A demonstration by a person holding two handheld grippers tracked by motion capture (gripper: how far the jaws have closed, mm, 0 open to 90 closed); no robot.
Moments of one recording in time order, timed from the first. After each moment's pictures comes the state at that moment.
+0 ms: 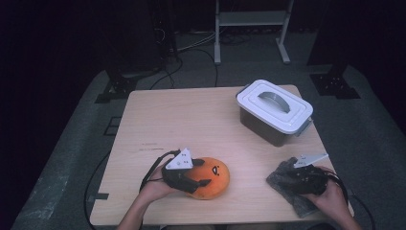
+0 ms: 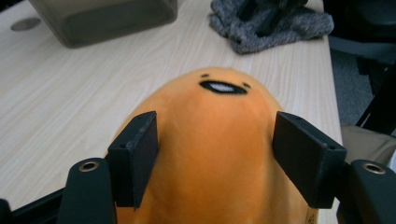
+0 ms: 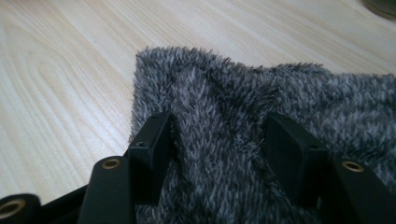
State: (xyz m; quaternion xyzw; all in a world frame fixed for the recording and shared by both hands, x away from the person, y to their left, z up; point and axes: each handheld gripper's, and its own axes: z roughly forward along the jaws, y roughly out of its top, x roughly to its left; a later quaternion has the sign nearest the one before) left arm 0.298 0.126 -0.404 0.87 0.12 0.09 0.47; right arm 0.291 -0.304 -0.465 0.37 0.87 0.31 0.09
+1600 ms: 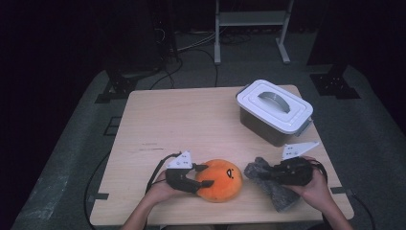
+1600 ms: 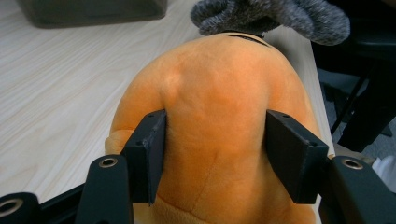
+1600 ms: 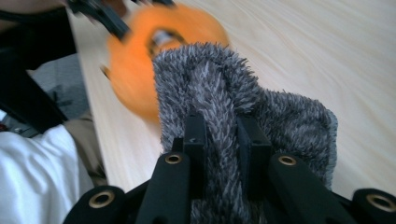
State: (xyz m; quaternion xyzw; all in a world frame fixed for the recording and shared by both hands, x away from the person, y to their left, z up) left arm 0.310 0.115 -0.443 0.85 0.14 0.02 0.50; right arm 0.293 -0.243 -0.401 0.26 0.86 0.44 0.01
